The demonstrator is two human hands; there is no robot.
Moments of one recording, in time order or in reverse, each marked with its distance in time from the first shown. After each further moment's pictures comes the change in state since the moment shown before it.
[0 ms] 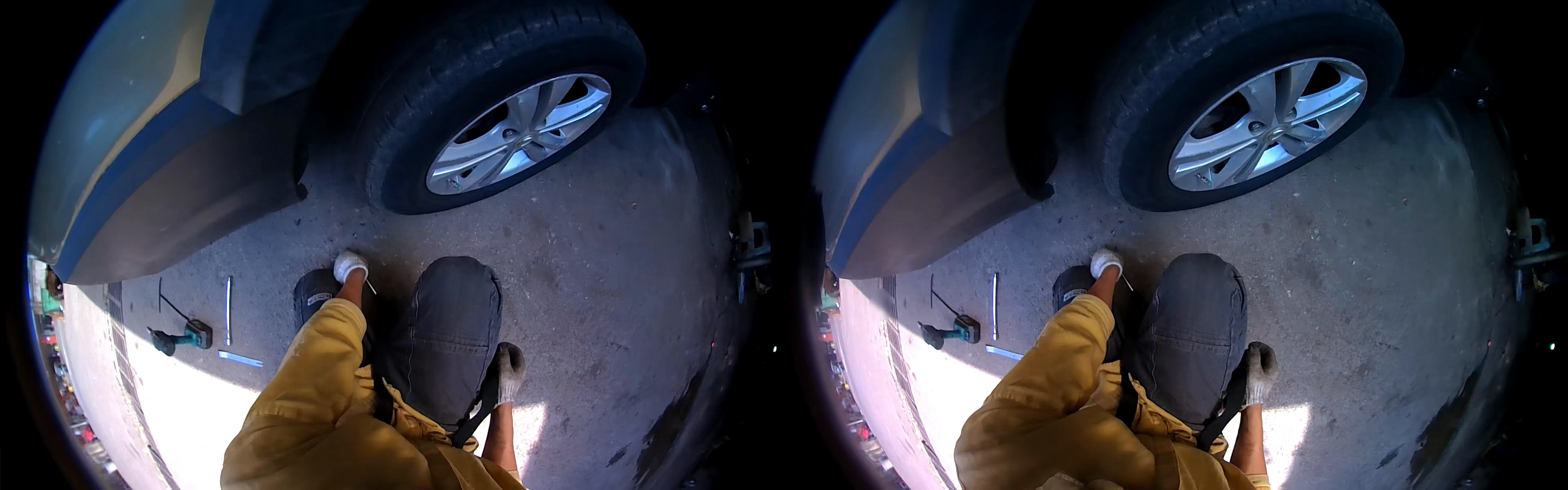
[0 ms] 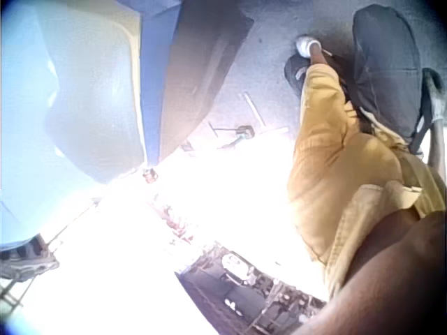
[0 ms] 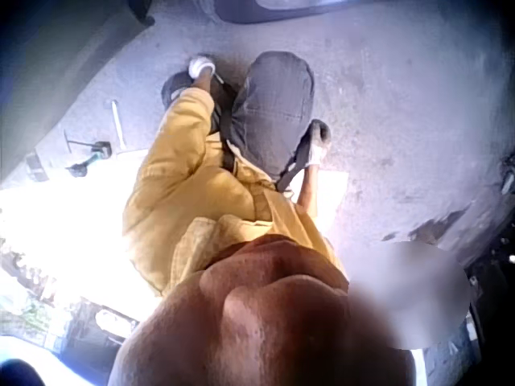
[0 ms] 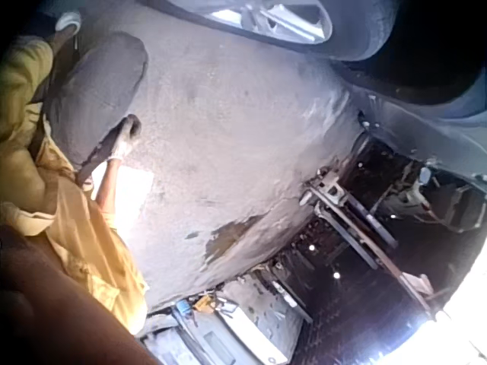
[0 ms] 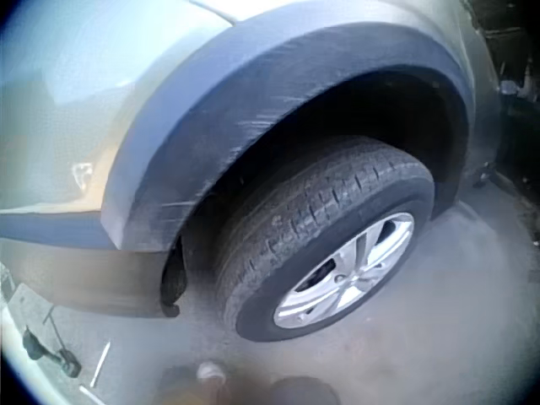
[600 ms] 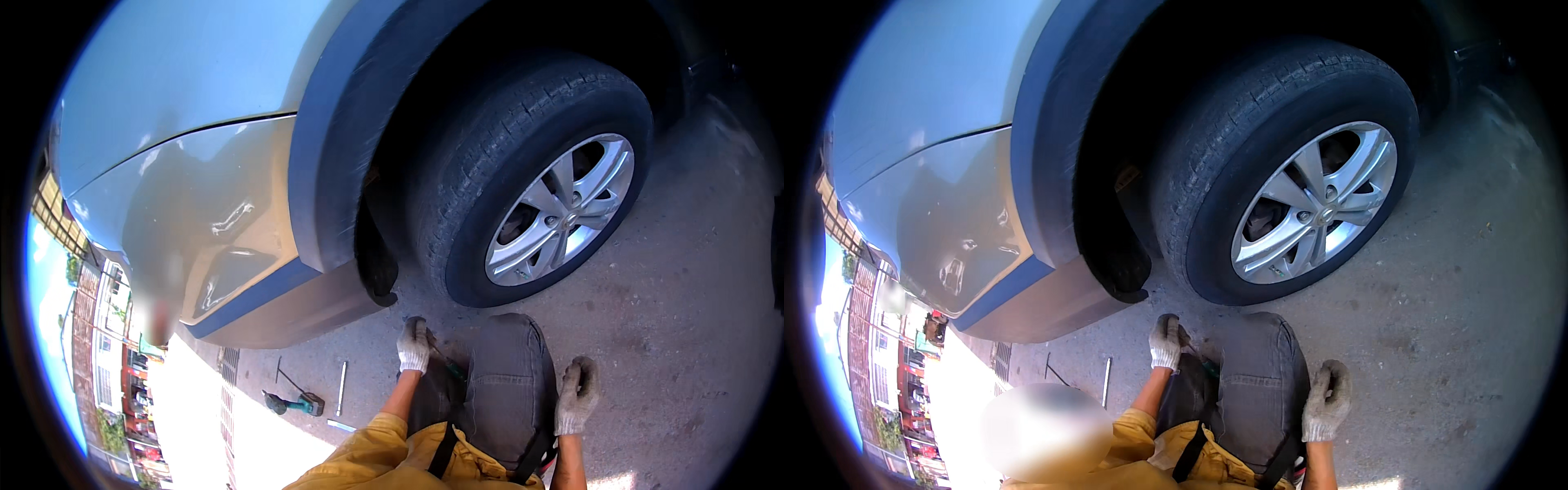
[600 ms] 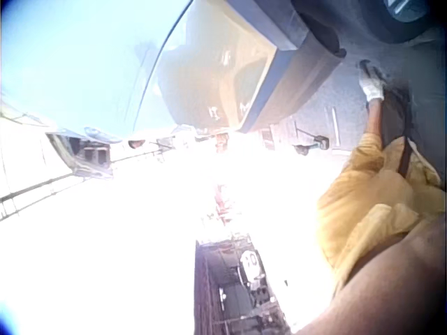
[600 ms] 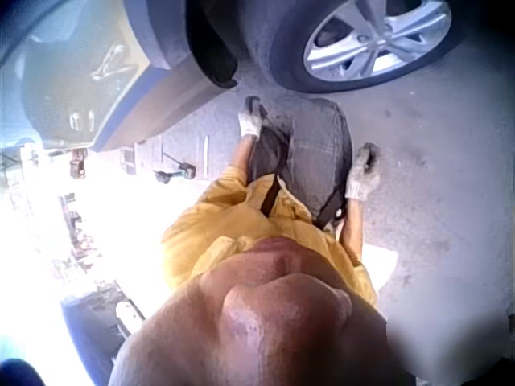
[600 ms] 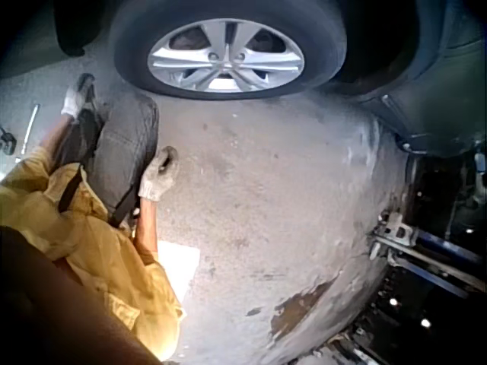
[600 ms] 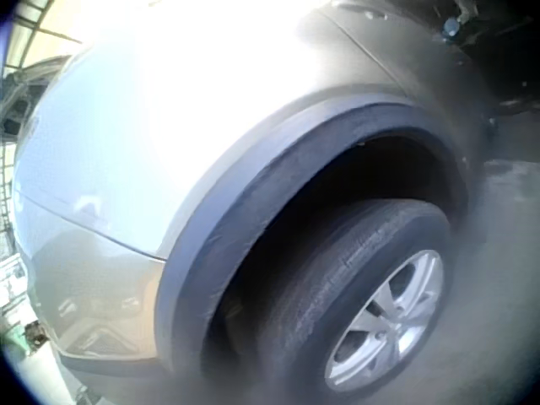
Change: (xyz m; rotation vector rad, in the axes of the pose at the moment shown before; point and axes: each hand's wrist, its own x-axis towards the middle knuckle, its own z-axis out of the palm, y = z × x) left_hand -0.145 -0.014 -0.181 -0.990 0.322 0.507; right_hand 0.030 -0.118 0.082 0.002 -0.052 -0.421
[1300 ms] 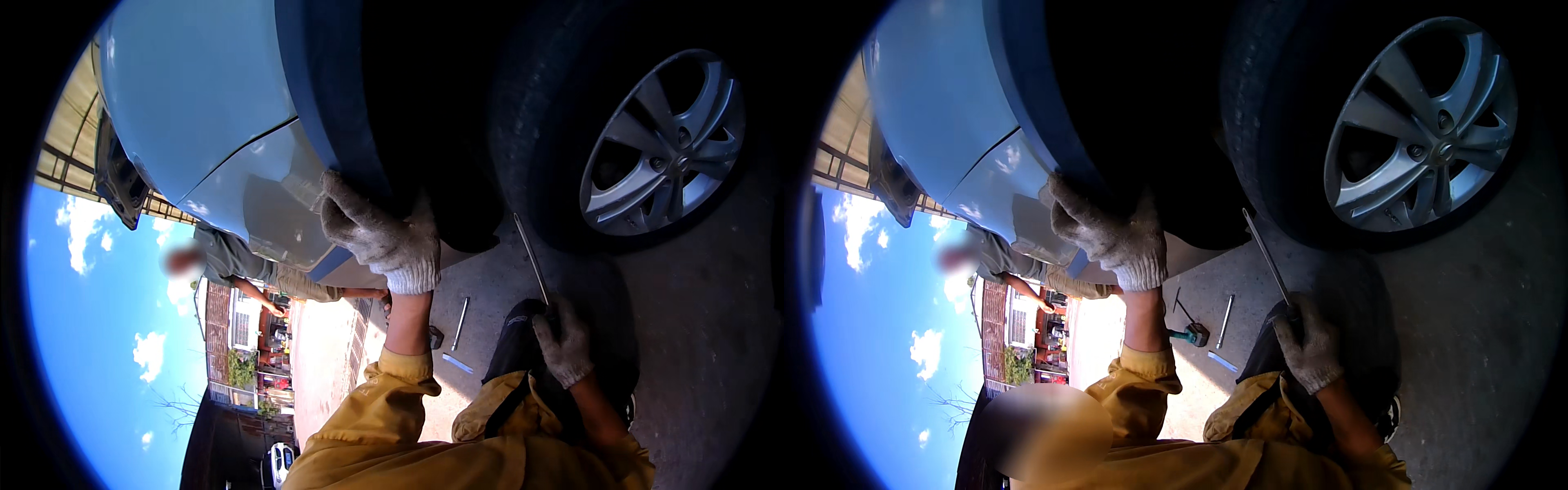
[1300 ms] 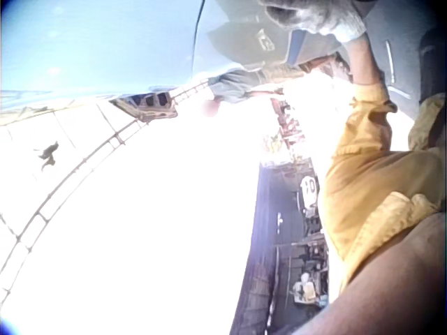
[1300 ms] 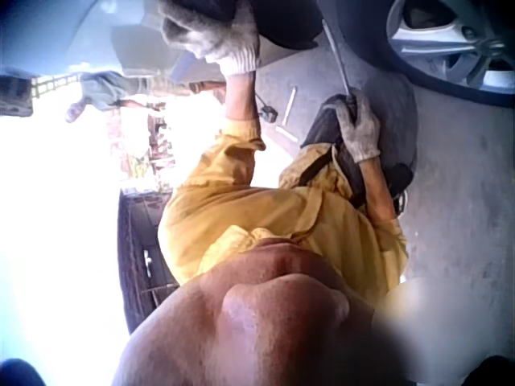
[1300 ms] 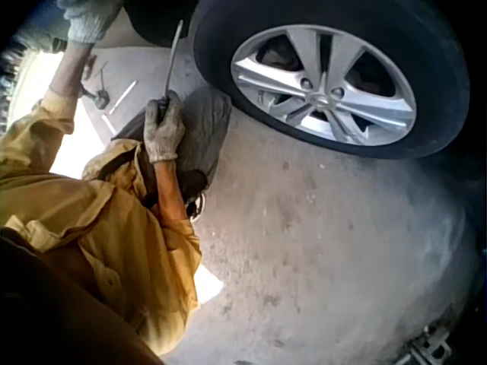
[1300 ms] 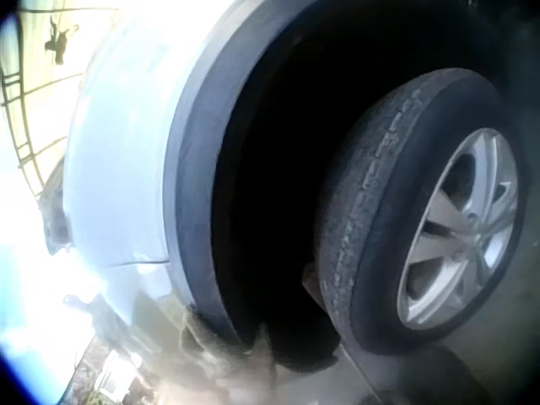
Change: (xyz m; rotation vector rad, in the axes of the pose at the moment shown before) left_hand 0.001 0.296 -0.043 1.118 1.029 1.011; right_hand -0.014 -0.050 0.113 0.477 -0.786 0.059
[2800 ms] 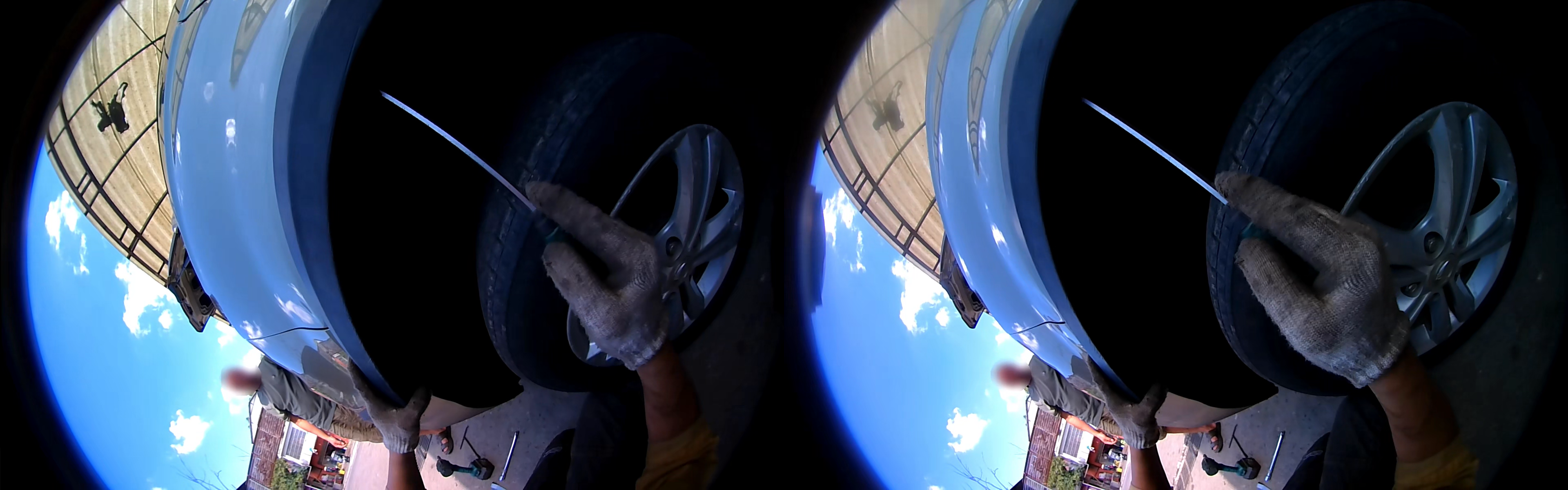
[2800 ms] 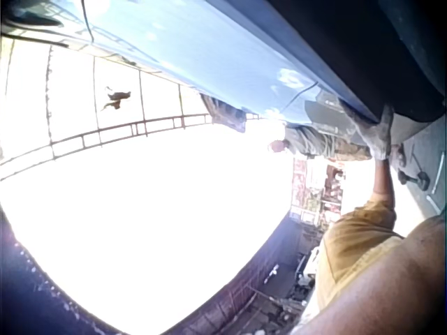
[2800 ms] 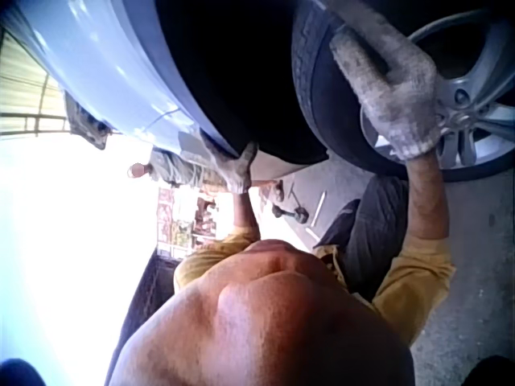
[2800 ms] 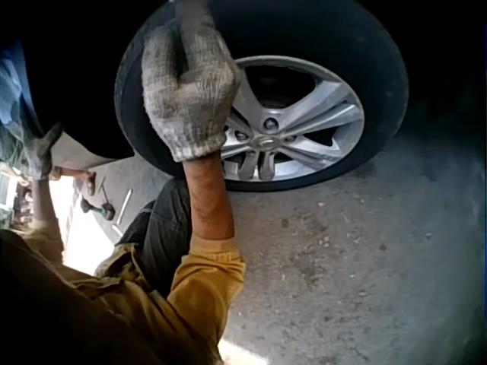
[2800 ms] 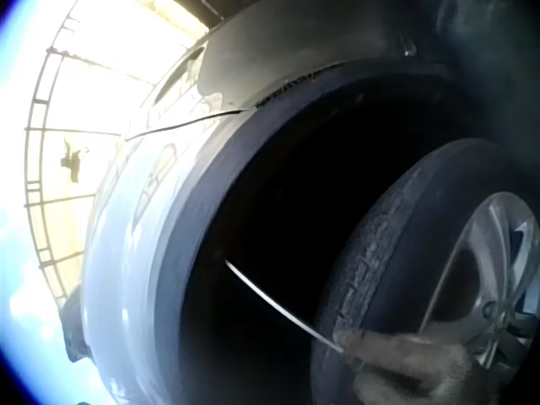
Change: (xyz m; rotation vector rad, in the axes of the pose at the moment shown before) left_hand 0.009 -0.002 -0.028 -0.409 -0.367 -0.270; right_hand 0.209 -0.178 -0.124 0.120 0.295 -1.220
